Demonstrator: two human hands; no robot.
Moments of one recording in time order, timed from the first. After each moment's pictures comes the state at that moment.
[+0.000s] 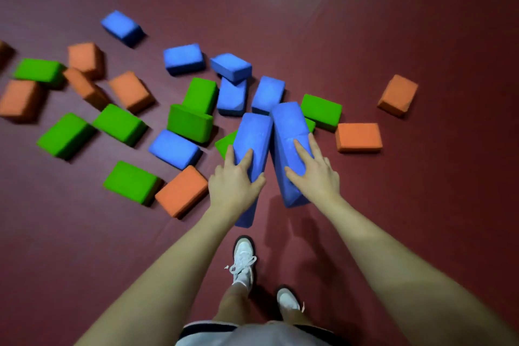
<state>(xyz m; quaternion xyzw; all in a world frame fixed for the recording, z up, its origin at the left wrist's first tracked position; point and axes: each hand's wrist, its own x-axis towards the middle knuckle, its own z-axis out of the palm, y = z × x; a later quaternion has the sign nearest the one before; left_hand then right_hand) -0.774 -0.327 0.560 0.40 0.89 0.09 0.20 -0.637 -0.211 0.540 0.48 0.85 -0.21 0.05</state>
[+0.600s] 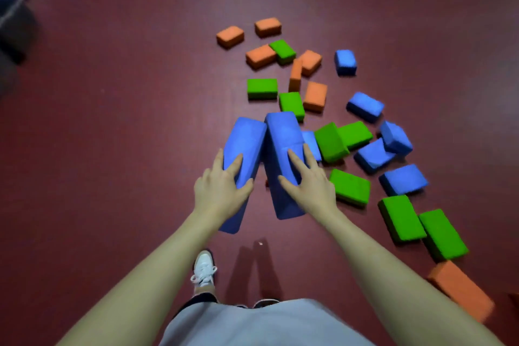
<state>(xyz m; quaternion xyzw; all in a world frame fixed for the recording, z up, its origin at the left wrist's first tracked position) -0.659 -0.645 0.677 -0.04 0.98 0.16 0.07 -0.673 -0.452 0.638 0.01 0.97 -0.22 0.04</state>
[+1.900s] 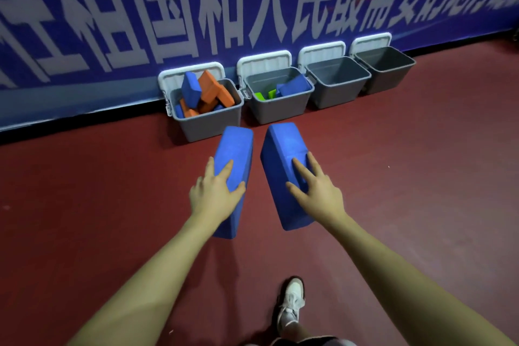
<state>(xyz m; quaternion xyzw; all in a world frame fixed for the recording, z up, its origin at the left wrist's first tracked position) -0.574 -1.391 0.697 -0.63 0.75 0.16 -0.10 -0.788 -1.331 0.674 -0.58 0.79 -0.17 0.13</state>
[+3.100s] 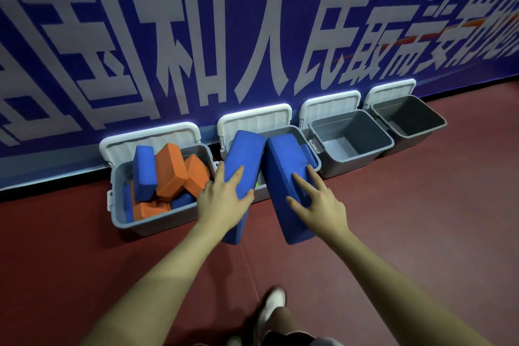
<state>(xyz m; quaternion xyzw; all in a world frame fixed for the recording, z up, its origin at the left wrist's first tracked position) -0.863 -2.054 0.691 -0.61 0.77 0.17 -0.07 -1.064 -1.984 0.677 -0.58 0.79 -0.14 0.12</state>
